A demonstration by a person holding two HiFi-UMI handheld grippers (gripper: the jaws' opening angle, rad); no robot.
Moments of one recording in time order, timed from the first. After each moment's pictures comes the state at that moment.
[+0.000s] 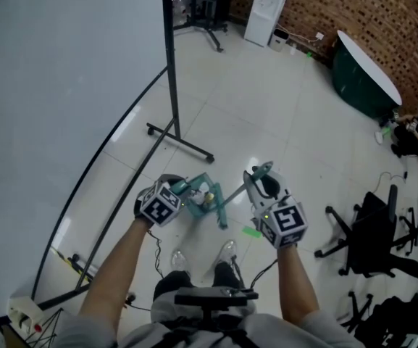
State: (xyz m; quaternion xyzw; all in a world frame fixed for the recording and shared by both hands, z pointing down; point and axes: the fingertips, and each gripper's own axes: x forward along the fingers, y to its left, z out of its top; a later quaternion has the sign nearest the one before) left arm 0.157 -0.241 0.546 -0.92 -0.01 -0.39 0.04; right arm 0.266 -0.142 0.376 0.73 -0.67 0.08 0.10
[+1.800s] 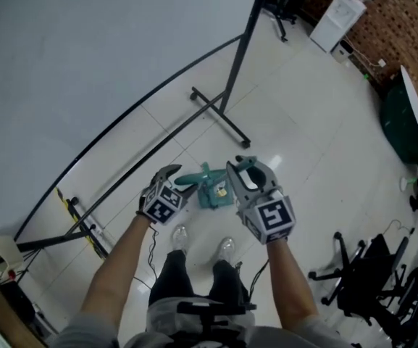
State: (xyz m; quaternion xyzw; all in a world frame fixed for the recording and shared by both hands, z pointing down) left arm 0.057 -0.258 0.628 -0.92 0.15 -0.36 -0.05; right arm 0.140 -0.233 0.433 0.58 -0.80 0.08 0.12
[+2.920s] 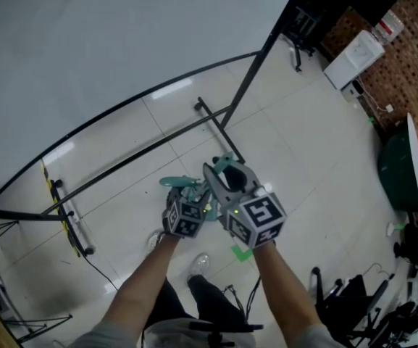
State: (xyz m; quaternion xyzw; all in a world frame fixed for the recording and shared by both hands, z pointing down) left arm 0.122 -0.251 0.666 -0.88 0.38 -0.25 -0.15; right arm 0.107 -0.257 0.427 0.48 -0.86 0.13 0.11
